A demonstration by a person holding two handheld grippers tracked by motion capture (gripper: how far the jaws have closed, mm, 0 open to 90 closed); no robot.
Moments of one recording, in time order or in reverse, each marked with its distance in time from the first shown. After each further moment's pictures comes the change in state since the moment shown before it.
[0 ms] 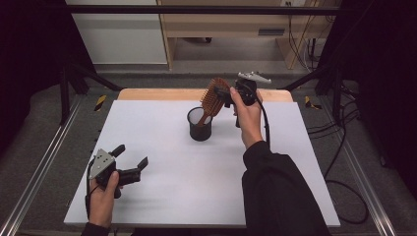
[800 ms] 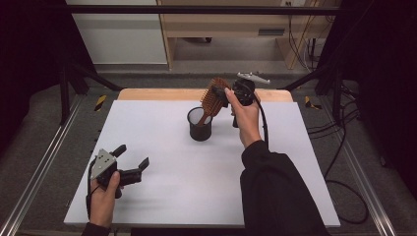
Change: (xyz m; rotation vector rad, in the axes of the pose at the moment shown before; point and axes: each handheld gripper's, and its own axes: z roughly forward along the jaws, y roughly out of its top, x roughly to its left) left arm -0.003 0.000 0.002 0.004 -0.007 0.013; right arm -0.001 -0.004 0.008 0.001 0.033 0.056
